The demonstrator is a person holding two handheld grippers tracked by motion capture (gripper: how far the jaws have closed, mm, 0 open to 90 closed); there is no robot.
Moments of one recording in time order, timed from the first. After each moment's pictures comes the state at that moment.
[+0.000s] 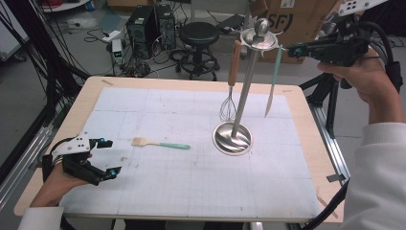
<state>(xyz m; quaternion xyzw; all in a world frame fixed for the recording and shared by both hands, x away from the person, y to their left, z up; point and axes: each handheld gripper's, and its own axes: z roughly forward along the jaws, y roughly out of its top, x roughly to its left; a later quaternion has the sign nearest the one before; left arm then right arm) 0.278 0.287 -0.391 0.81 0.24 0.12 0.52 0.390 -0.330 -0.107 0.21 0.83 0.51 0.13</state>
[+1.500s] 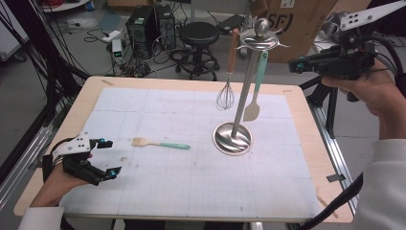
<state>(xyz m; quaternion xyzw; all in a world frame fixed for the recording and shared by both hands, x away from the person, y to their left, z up) 0.279 0.288 -0.393 0.82 0.24 0.12 0.51 0.358 -0.331 -0.111 0.21 0.84 0.49 0.11</state>
